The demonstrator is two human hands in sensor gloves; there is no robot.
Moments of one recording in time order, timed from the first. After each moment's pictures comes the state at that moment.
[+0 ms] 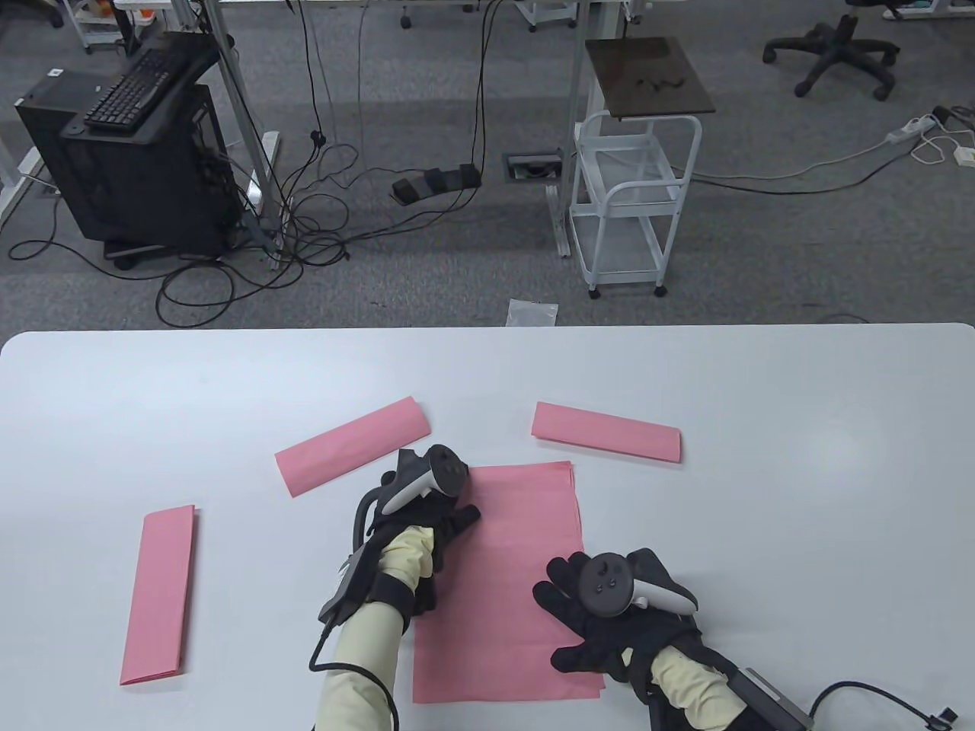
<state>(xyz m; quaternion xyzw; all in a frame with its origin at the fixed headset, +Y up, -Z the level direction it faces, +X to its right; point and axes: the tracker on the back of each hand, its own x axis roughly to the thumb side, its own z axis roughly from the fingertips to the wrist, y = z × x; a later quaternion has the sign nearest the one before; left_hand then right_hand) -0.119 -0.794 -0.435 -0.33 -0.04 0.10 0.94 0.142 -0.808 -0.300 0.21 0.37 0.89 0.16</state>
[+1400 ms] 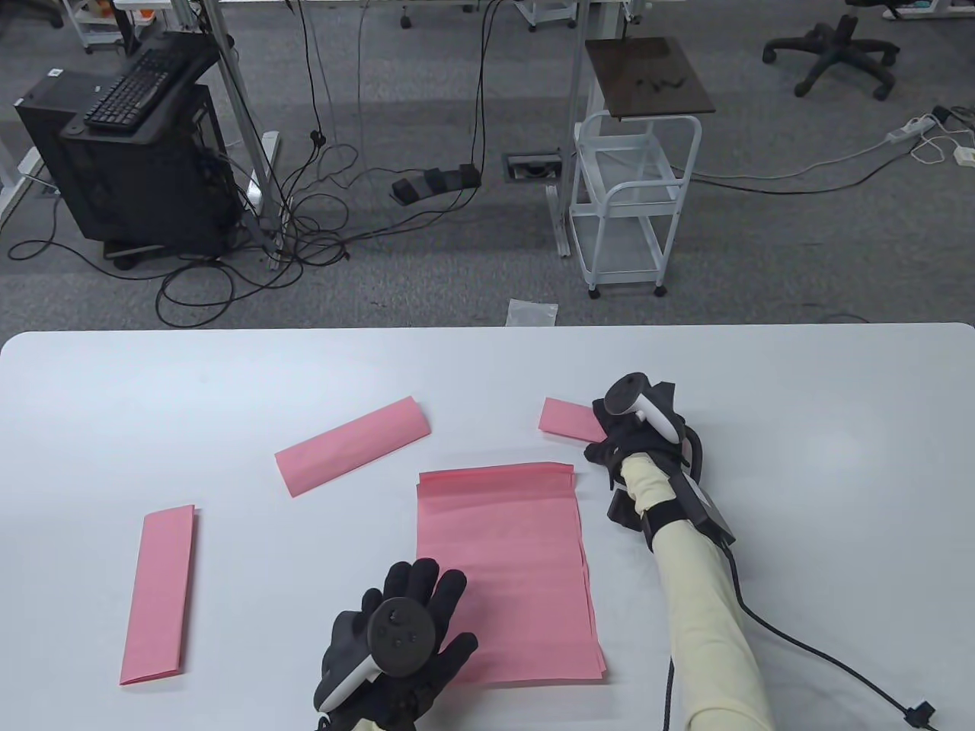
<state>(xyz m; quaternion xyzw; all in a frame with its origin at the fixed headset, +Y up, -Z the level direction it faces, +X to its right) -0.135 -0.747 -0.233 -0.19 -0.13 0.24 0.94 0.192 -0.780 -0.519 -0.13 0.27 0.94 0.20</state>
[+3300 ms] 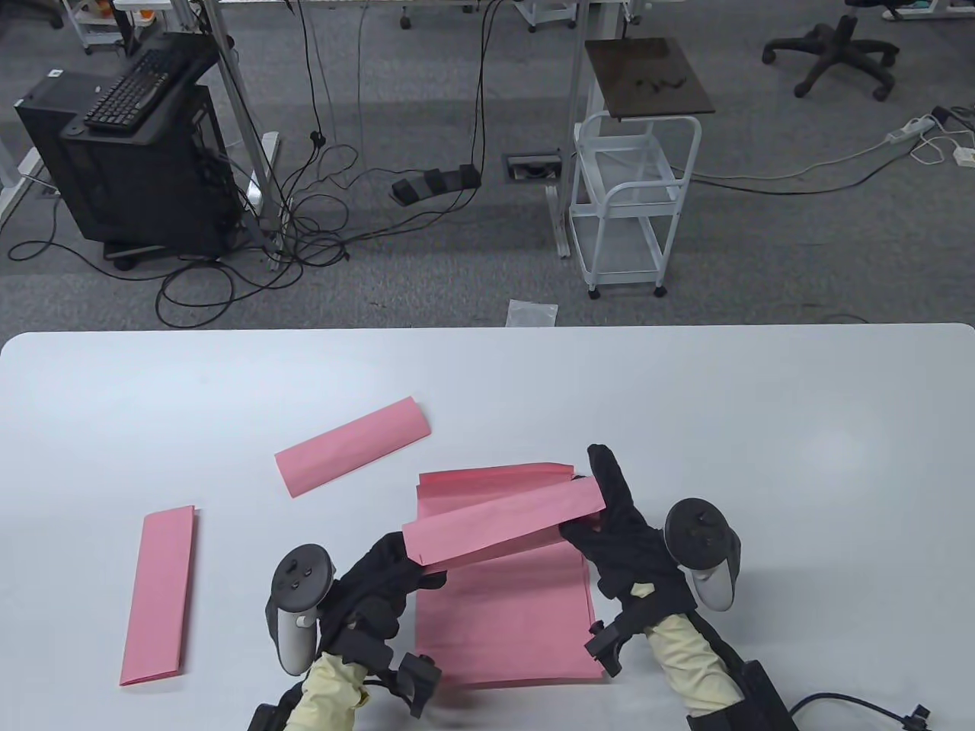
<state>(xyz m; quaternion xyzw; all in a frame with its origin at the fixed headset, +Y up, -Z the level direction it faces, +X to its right) -0.180 -0.749 -0.286 -0.11 -0.03 0.65 0.75 0.162 -0.705 -0.321 0.14 -0.01 0.79 0.59</state>
